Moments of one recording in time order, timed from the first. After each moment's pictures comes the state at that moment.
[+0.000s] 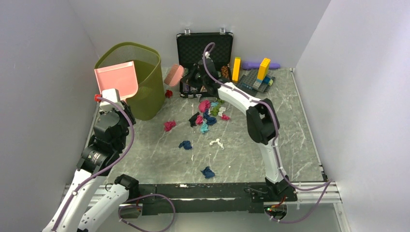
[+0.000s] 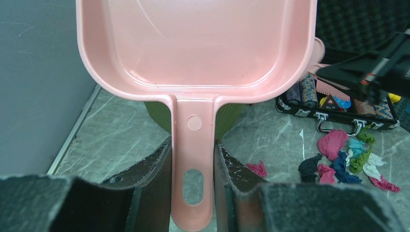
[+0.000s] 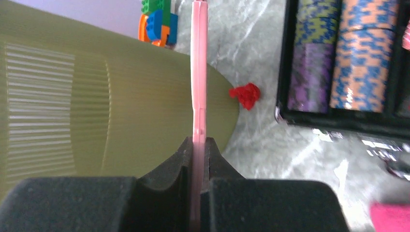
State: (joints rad) left arm -0.40 0.62 0.89 -0.45 -0.58 -0.23; right arm 0.59 2.16 1.82 -0.08 -0.13 0.92
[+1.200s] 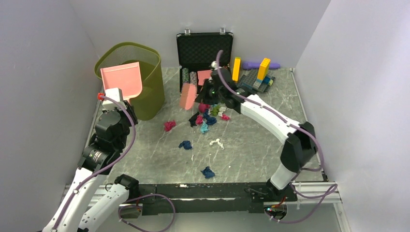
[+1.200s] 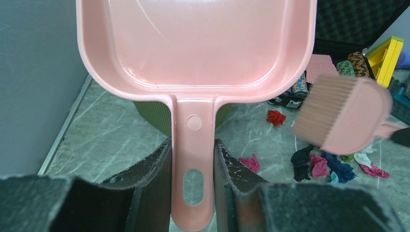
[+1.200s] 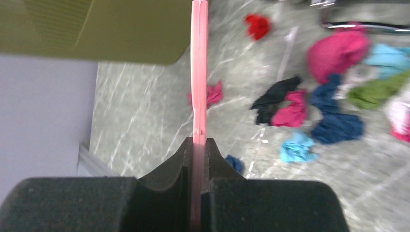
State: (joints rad) left arm -0.40 0.63 0.88 -0.45 -0.52 -0.23; right arm 0.66 1.63 1.45 -0.42 -0.05 0.71
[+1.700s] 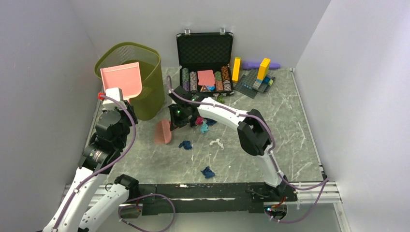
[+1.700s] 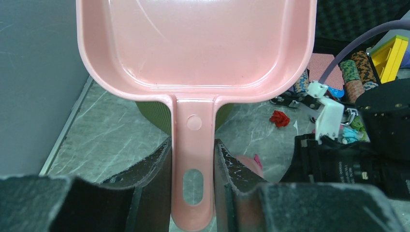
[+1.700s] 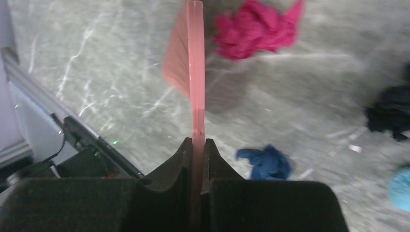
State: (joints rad) left arm -0.39 0.64 0.88 -0.45 -0.52 -0.23; right arm 0.90 2.16 1.86 -0.64 -0.25 0.60
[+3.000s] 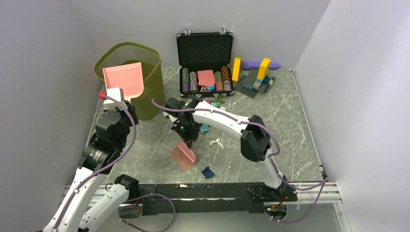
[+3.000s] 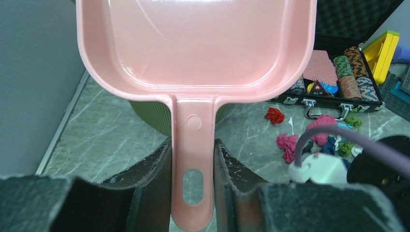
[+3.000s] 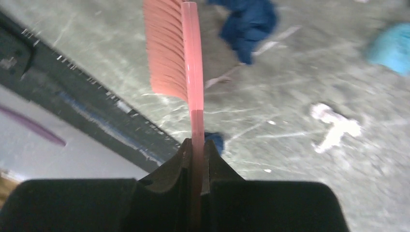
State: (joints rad) left arm -0.39 0.64 0.88 -0.45 -0.48 -0.22; right arm 1.02 2.12 1.93 -1.23 -0.19 0.21
